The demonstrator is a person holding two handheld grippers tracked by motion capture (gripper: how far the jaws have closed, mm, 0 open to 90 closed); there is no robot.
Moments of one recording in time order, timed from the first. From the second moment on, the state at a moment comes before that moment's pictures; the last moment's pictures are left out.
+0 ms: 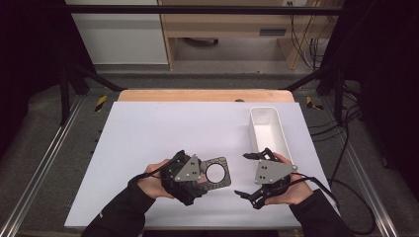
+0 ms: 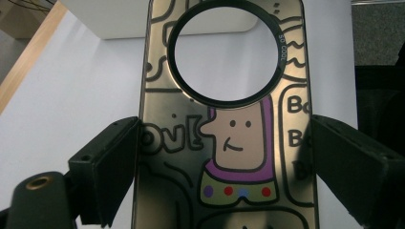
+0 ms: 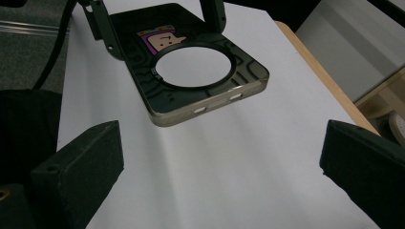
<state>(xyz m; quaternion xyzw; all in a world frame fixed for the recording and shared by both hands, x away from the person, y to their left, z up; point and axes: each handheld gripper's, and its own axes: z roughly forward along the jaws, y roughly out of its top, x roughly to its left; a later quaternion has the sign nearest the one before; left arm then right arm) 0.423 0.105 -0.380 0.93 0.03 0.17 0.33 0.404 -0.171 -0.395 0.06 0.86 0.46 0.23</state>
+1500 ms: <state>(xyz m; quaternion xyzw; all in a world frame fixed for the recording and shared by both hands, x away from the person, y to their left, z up) 0.413 0.086 -0.384 0.93 -0.03 0.14 0.34 0.407 -0.145 -0.412 0.00 0.86 0.47 0.19</state>
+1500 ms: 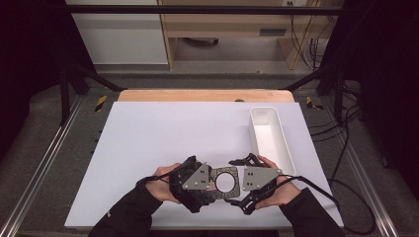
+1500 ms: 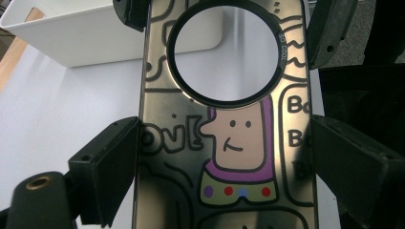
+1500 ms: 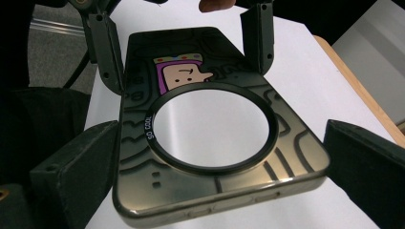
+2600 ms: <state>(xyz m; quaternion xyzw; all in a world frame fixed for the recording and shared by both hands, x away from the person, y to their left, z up) 0.414 0.089 -0.386 0.93 -0.04 0.12 0.35 0.413 -0.141 -0.418 -0.03 0.85 0.50 0.14</state>
